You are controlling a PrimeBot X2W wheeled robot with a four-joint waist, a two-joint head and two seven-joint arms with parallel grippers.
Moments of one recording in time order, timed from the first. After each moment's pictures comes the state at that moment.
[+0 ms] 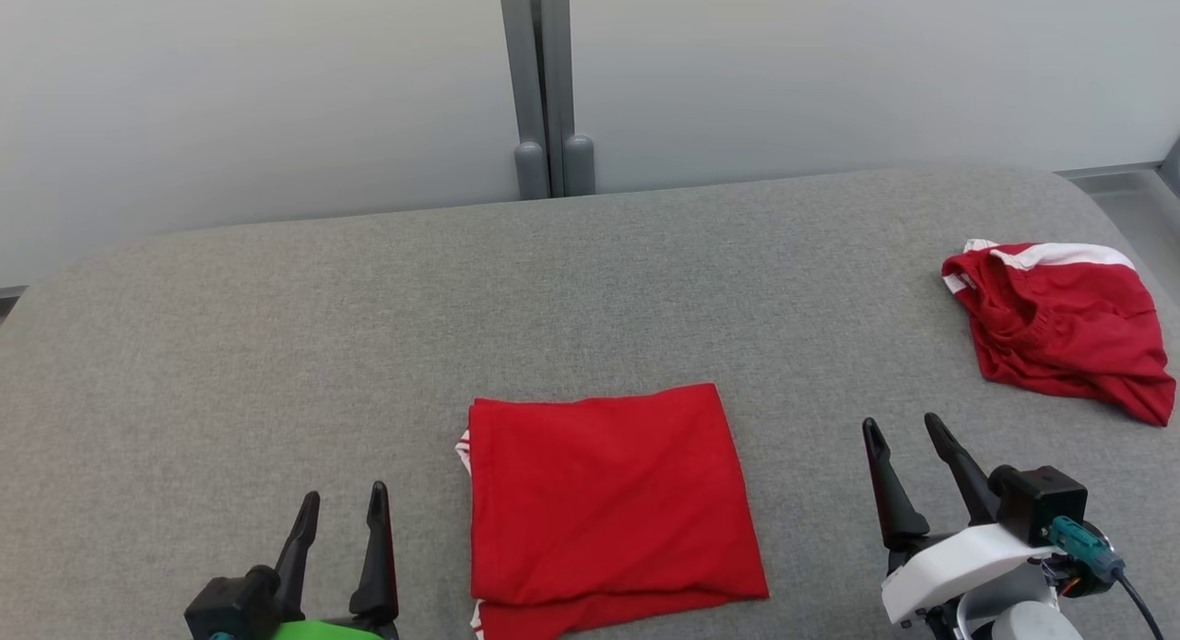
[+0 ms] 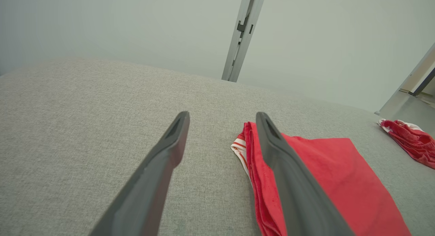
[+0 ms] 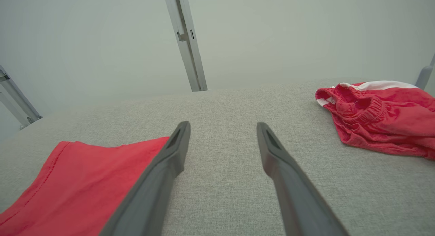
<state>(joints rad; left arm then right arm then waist) 0.08 0.06 -0.11 0.24 -0.37 -0.13 -0.26 -0.08 -0.05 0.03 0.32 0.24 0.13 -0.26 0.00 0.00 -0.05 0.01</state>
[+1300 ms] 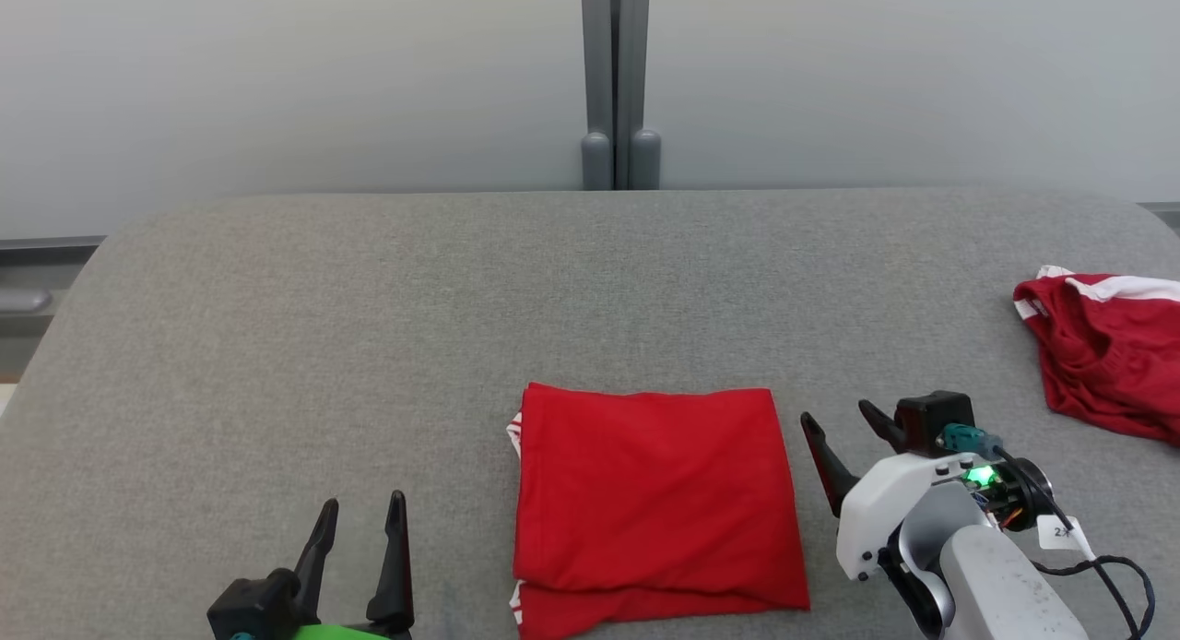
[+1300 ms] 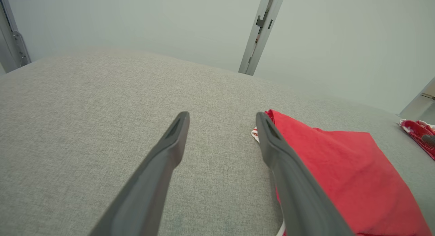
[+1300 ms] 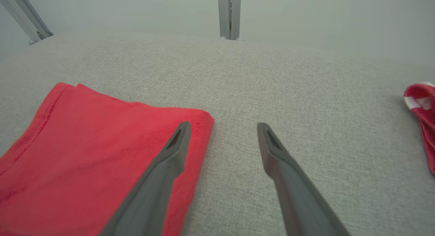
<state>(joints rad) 0.07 0.05 -0.13 0.27 -0.36 -0.13 -0.26 -0.29 -0.05 0.11 0.56 0.15 0.13 -0.04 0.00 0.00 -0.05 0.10</state>
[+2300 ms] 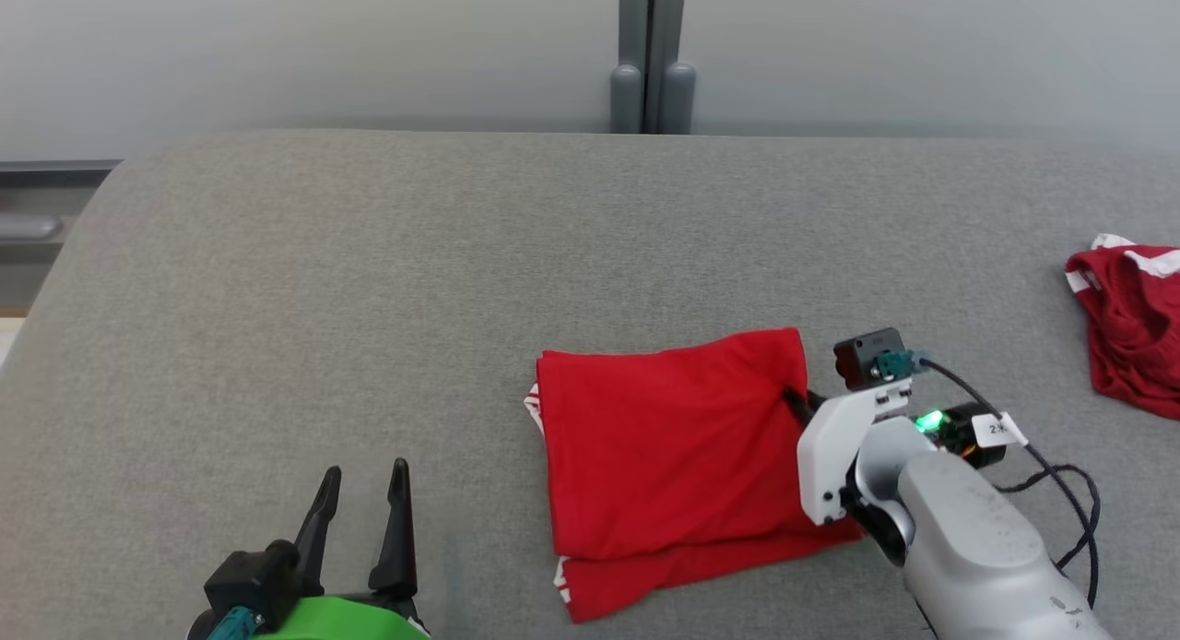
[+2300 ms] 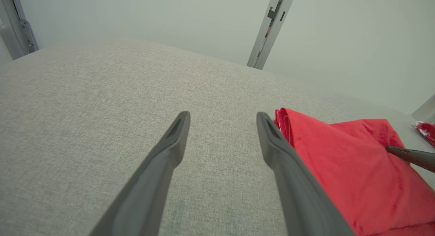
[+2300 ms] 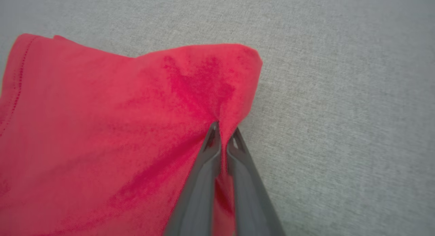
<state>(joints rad) 0.03 0.05 -0.15 0.25 -0.37 -0.13 -0.26 -0.54 -0.05 0.25 0.86 0.24 0.13 0.09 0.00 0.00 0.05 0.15</state>
